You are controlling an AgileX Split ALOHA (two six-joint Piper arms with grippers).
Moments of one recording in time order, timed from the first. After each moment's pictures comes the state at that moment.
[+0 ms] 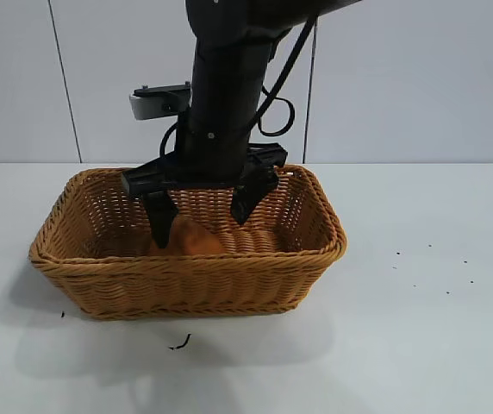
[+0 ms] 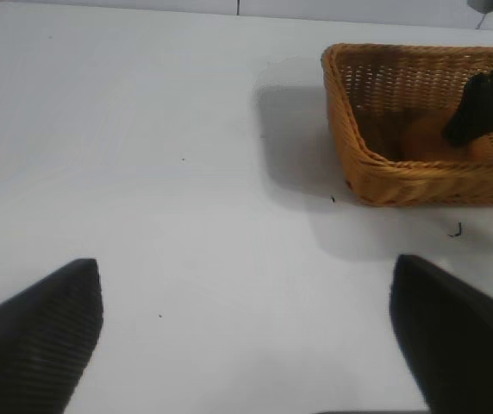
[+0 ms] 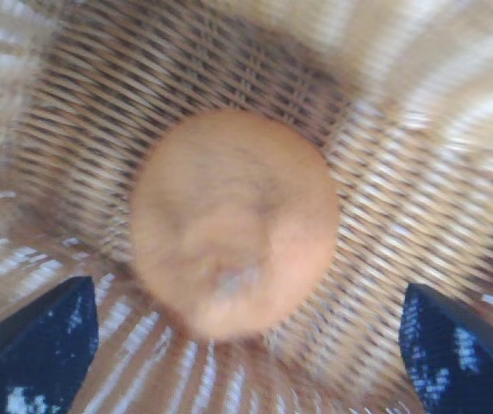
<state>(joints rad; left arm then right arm) 0.04 0.00 -0.50 -0.08 1.06 0.01 0.69 2.20 -1.79 0.00 0.95 0.11</state>
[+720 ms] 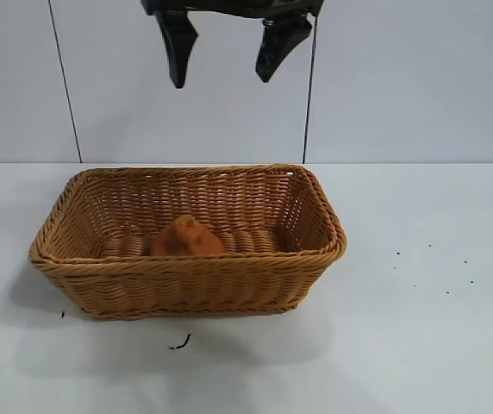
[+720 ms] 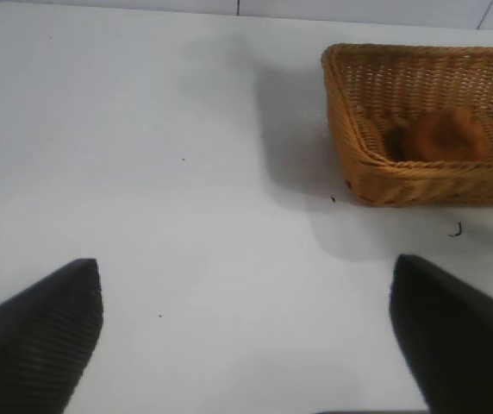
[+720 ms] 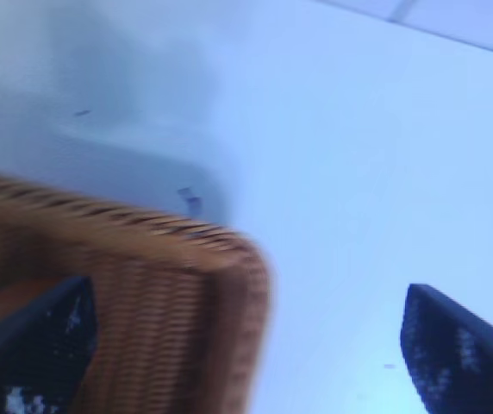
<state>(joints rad) 0.04 0.00 -0.50 -0.08 1.06 0.01 0.54 2.17 -2.19 -0.04 1.22 0.13</state>
